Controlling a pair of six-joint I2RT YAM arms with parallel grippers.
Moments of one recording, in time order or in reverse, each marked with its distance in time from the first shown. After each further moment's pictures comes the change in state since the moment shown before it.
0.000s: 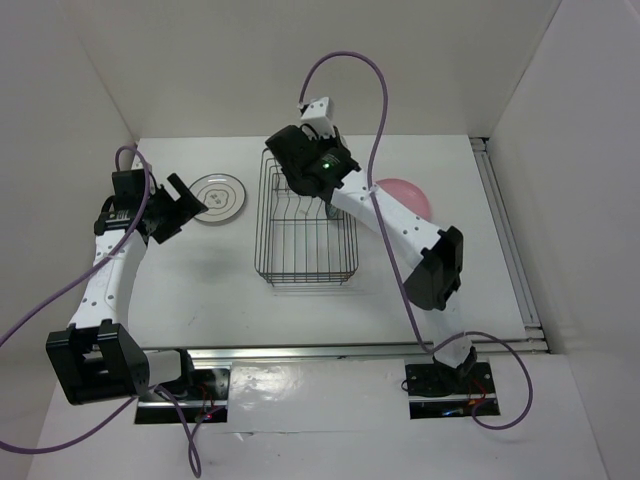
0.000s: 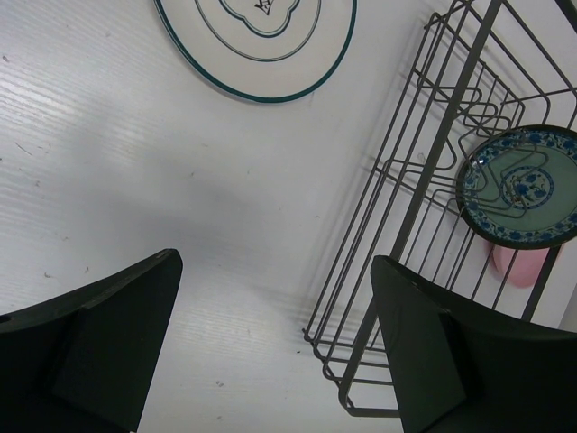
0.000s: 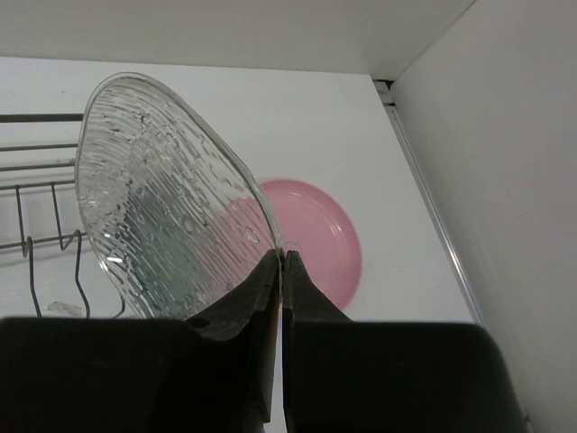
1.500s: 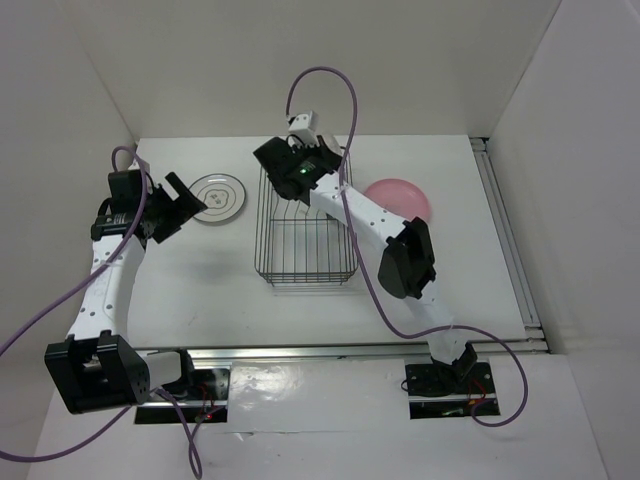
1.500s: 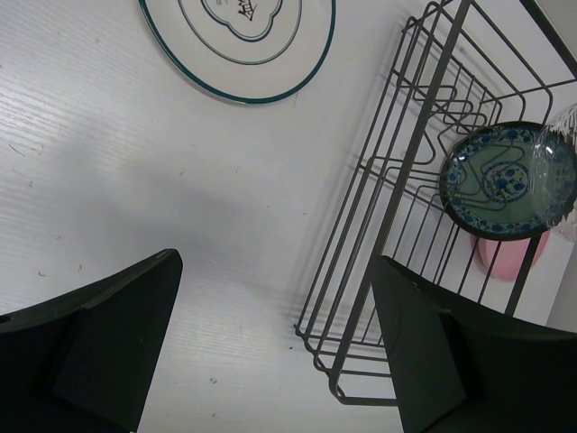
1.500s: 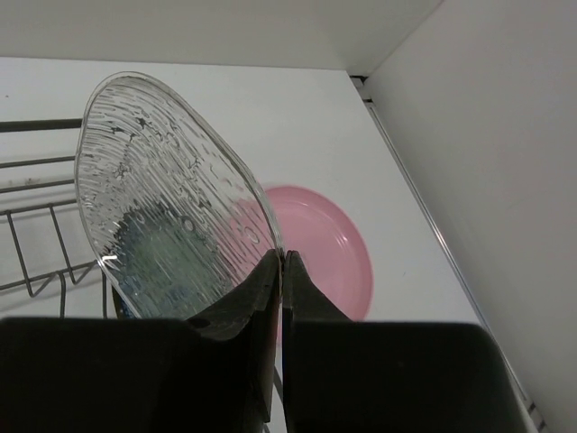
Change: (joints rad) left arm 0.000 -0.045 0.000 -0.006 0.014 -0.004; right arm -0.015 0.244 0.110 0.057 0.137 0.016
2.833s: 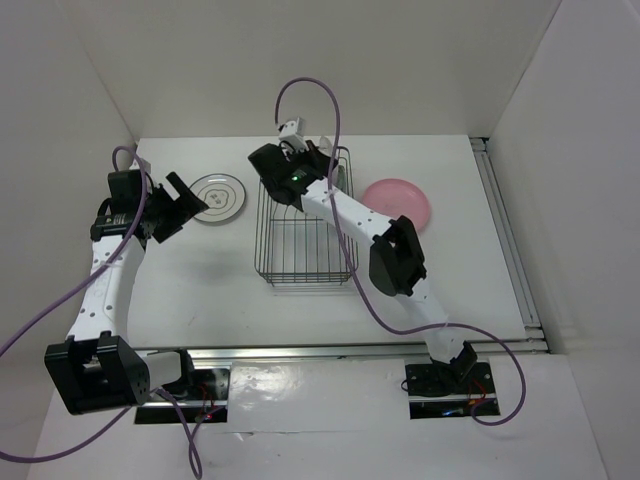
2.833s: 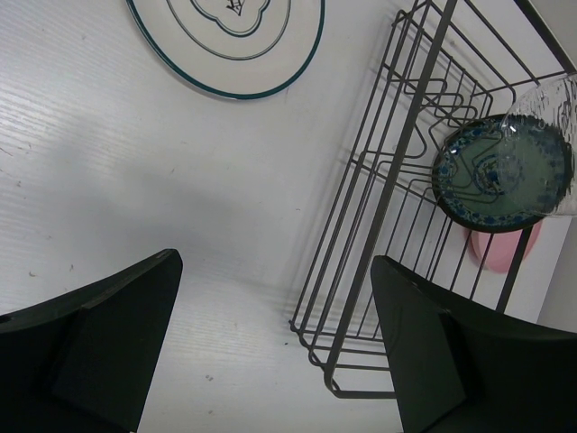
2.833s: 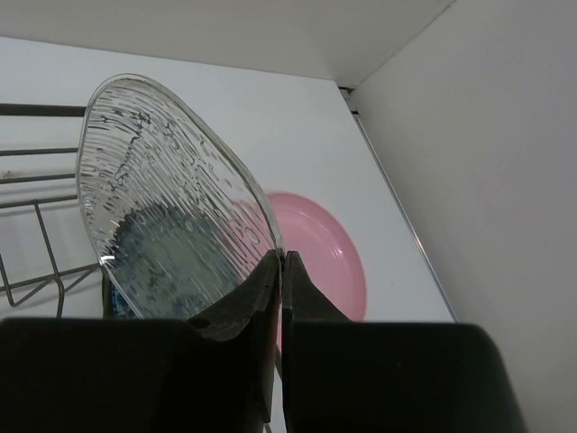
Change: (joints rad) left arm 0.000 -0.003 0.000 0.000 0.025 0.000; right arm 0.002 0.085 -0.005 0.190 0.048 -0.201
